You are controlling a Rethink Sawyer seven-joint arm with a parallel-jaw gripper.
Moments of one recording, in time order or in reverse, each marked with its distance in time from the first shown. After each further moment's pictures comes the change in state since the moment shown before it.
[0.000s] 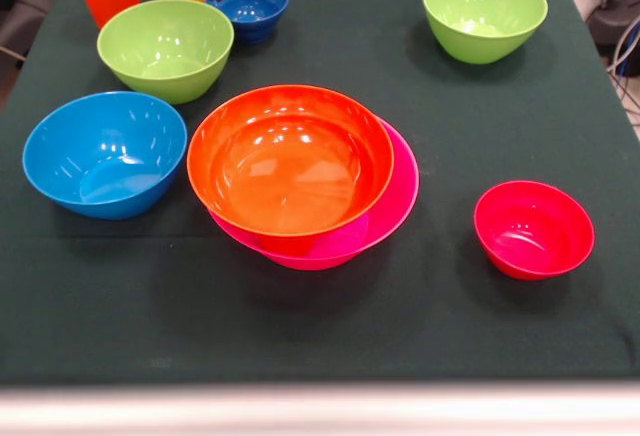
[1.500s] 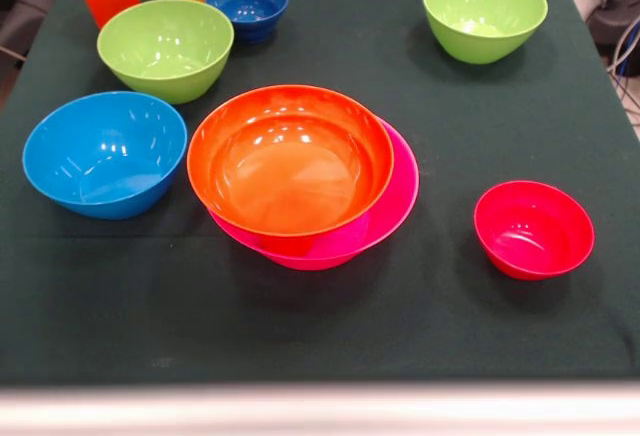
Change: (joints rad) arm -0.017 0.165 0.217 -0.411 -0.010 0.454 -0.211
